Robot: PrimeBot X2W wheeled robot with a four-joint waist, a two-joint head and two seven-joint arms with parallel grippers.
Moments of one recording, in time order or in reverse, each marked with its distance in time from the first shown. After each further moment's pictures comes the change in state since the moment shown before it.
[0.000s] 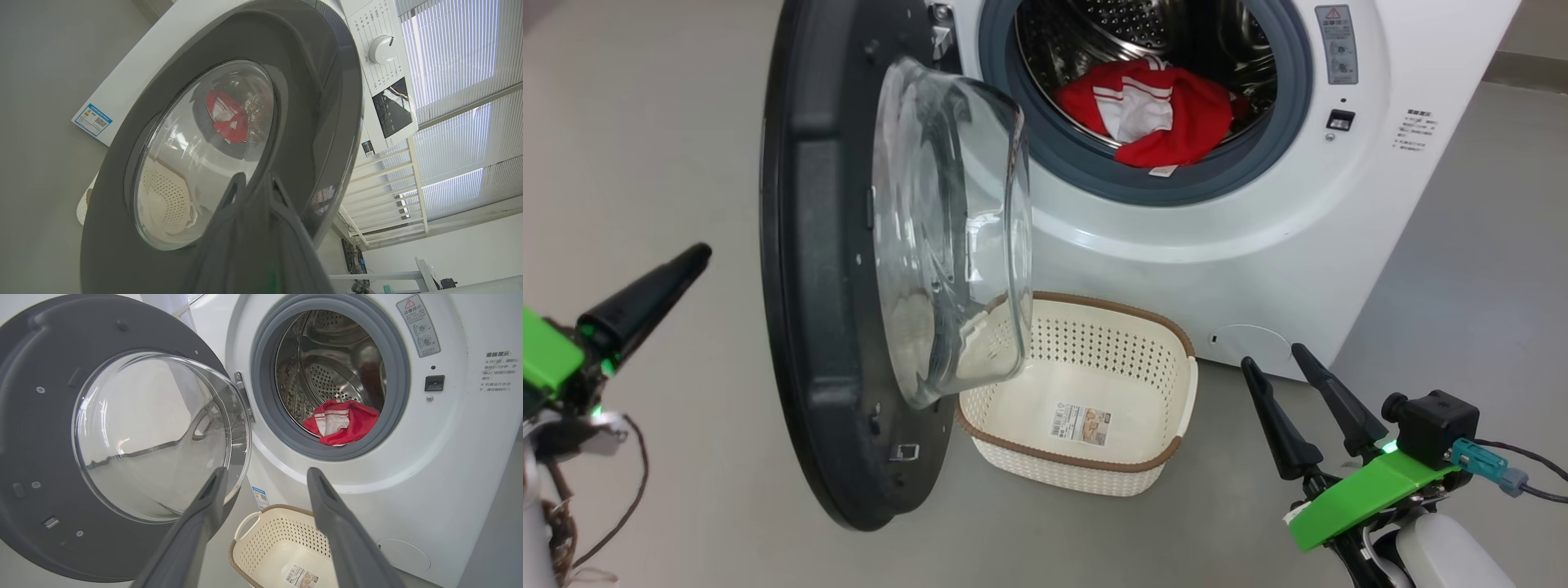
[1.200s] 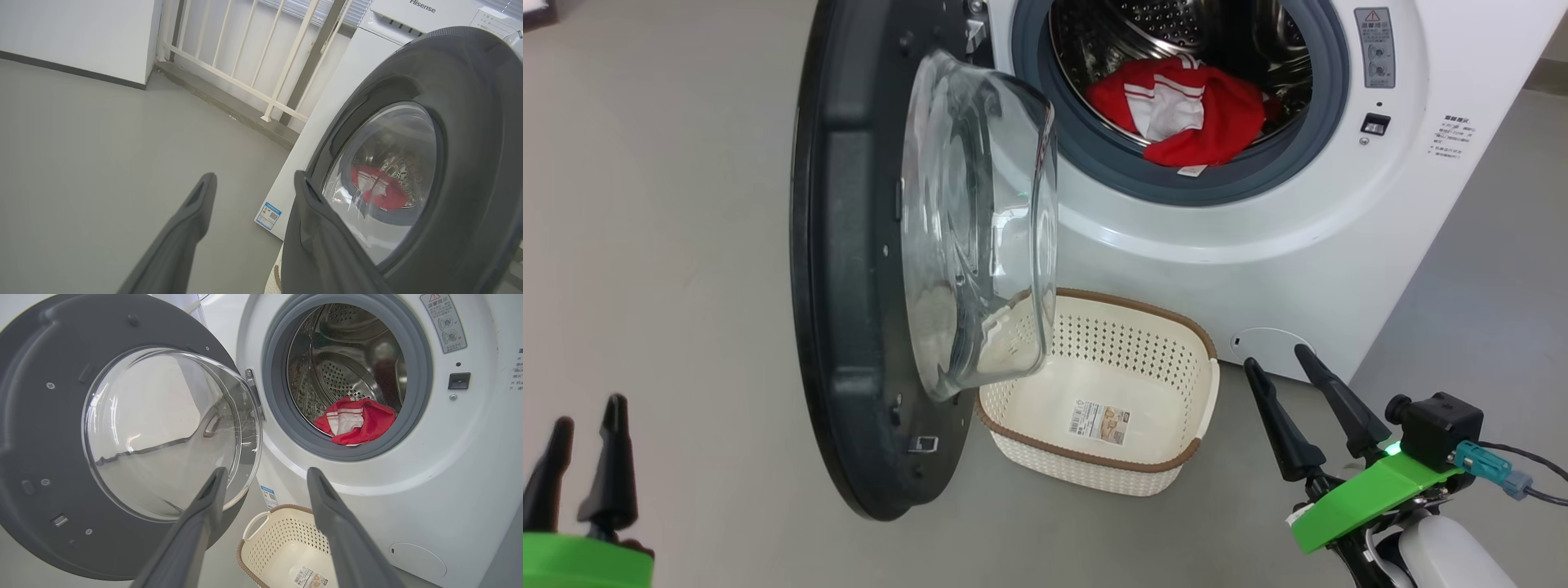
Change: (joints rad) left arm 0.440 -0.002 -0.035 -0.044 0.525 -0.200 -0.876; right arm 0.009 -0.002 -0.006 -0.011 0.000 0.000 0.000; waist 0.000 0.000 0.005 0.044
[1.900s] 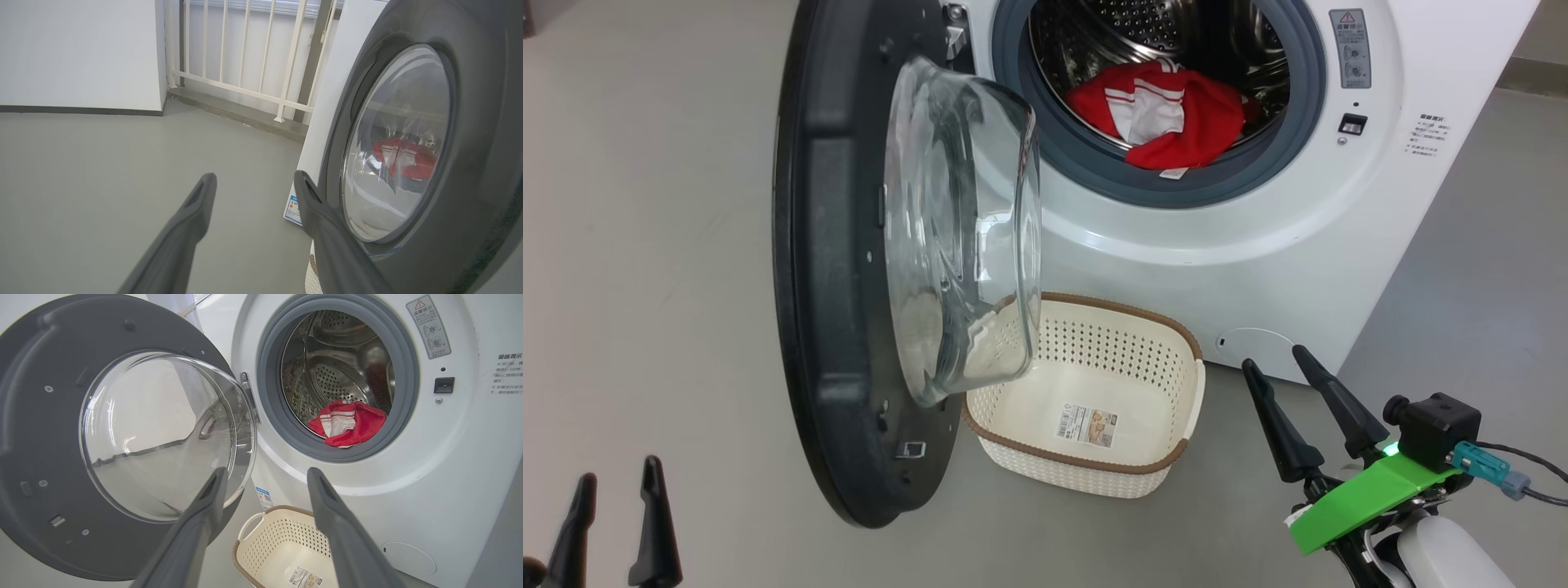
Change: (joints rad) left arm 0.108 -0.020 -0.083 0.079 0.253 0.036 -0.300; right arm 0.000 -0.001 0.007 -0.001 0.000 0.000 0.000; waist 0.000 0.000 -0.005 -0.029
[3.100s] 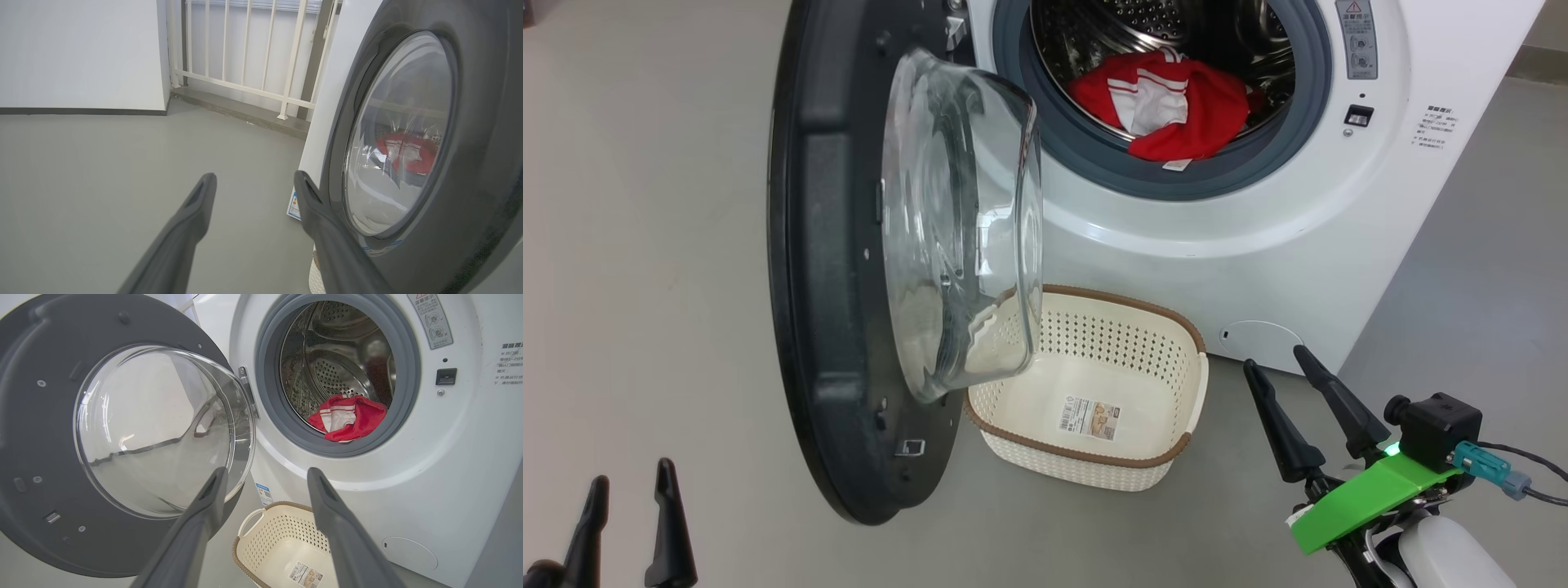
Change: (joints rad) left arm 0.005 -0.012 -0.029 0.004 0.021 0.035 -0.033; right arm 0.000 -0.003 0.000 0.001 0.000 0.000 0.000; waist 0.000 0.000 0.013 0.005
